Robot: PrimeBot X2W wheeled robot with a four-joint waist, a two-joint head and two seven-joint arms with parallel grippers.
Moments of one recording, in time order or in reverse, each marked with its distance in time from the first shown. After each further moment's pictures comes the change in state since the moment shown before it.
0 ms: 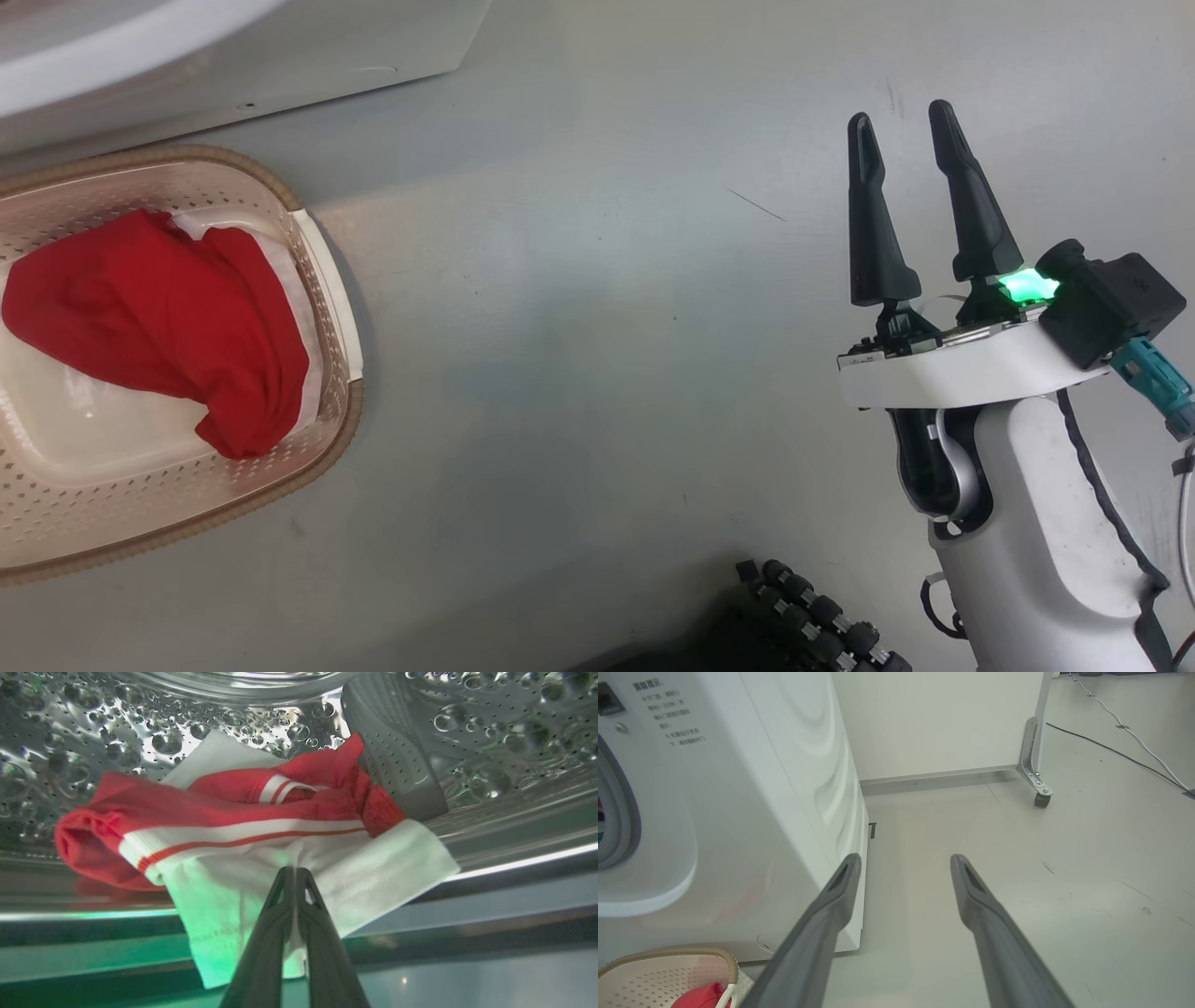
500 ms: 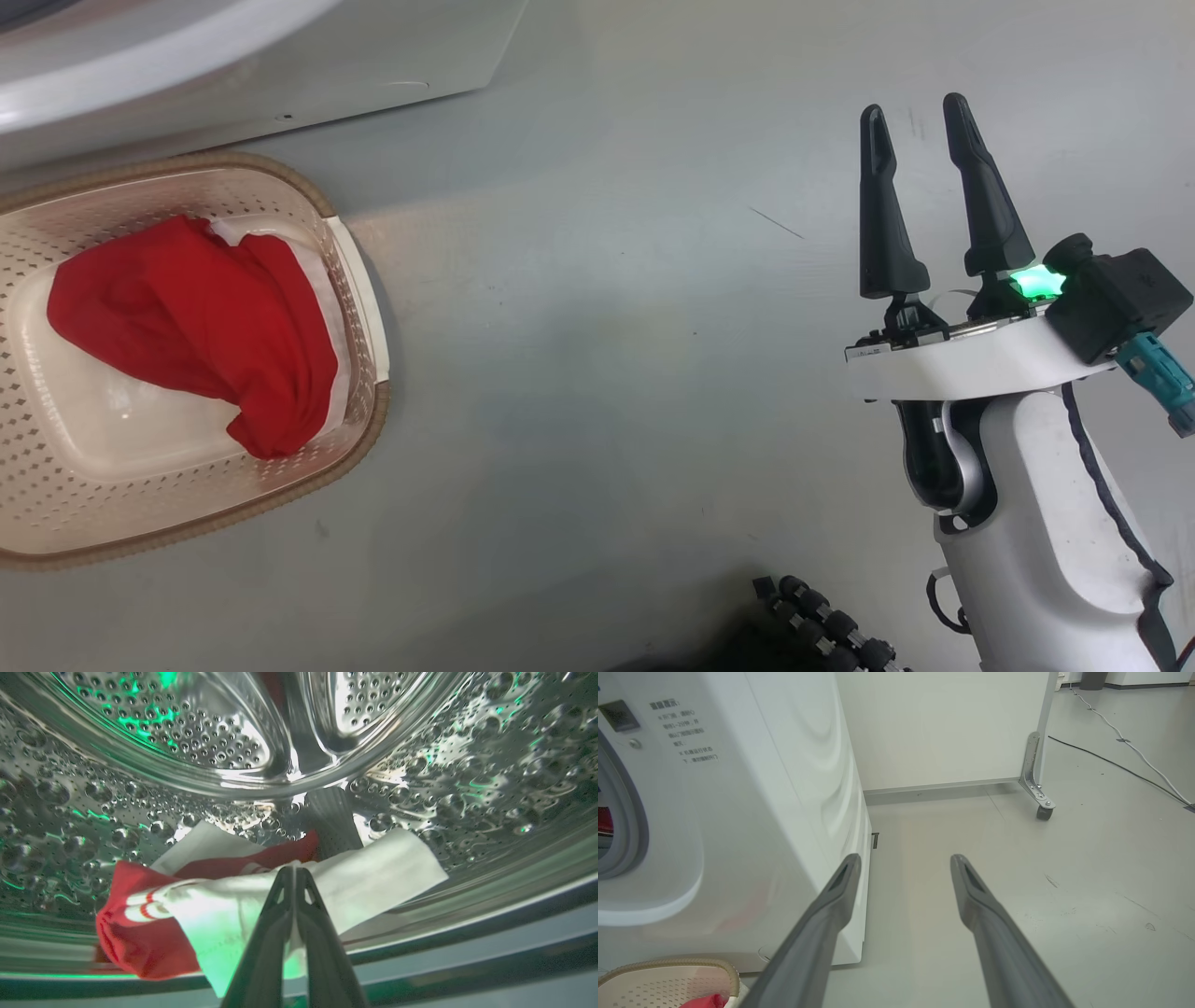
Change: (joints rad) left arm -0.008 -0.096 0.001 -0.045 -0.039 -0.003 -0.191; right arm -0.013 0.000 -0.016 0.008 -0.023 -0.007 0.000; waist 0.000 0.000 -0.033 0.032
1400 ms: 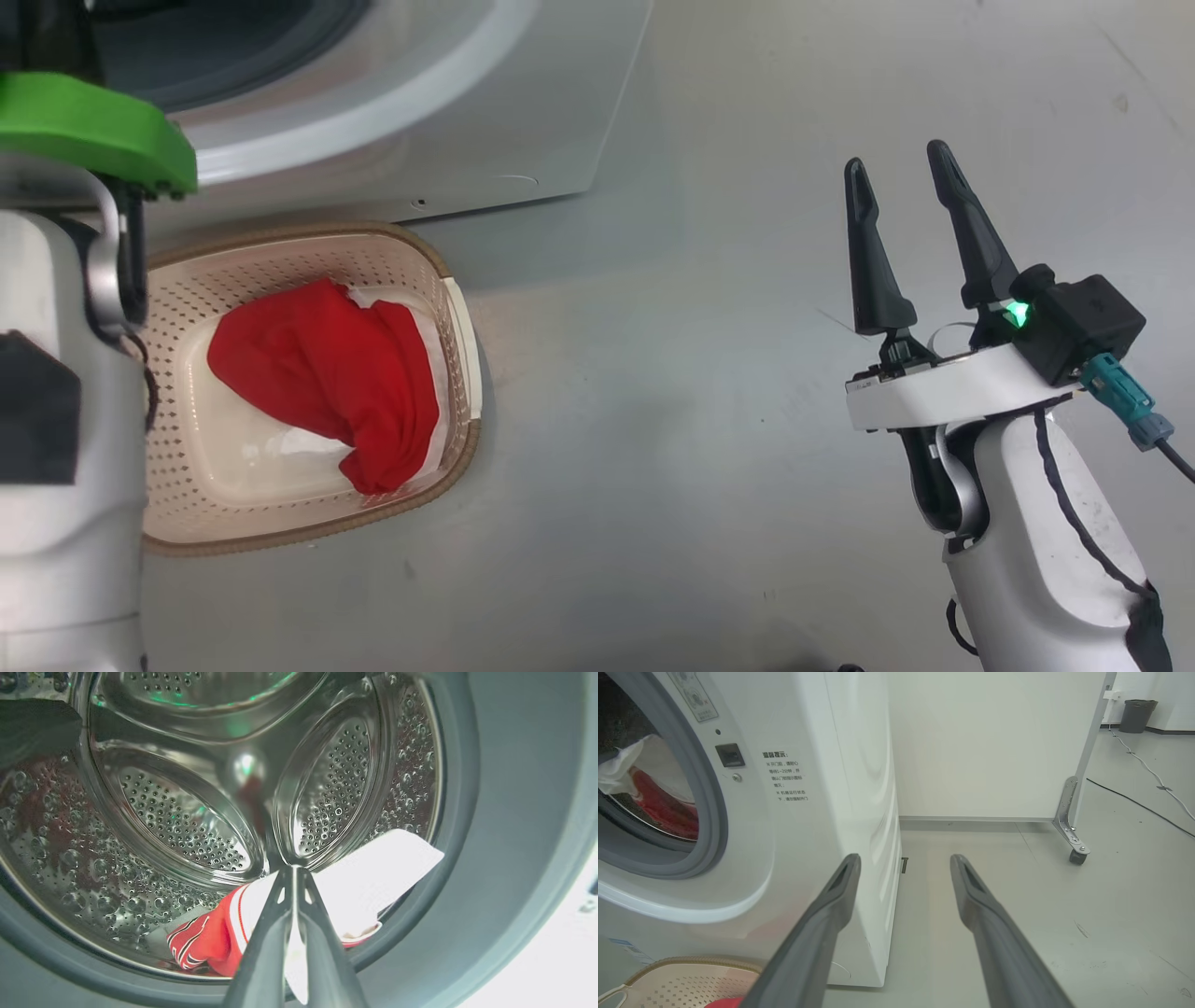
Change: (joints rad) left arm 0.366 -0.222 -0.002 -0.178 -0.071 0.053 -0.490; right arm 0.028 -0.001 -0.029 0.075 -0.124 0.045 0.000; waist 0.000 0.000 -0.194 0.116
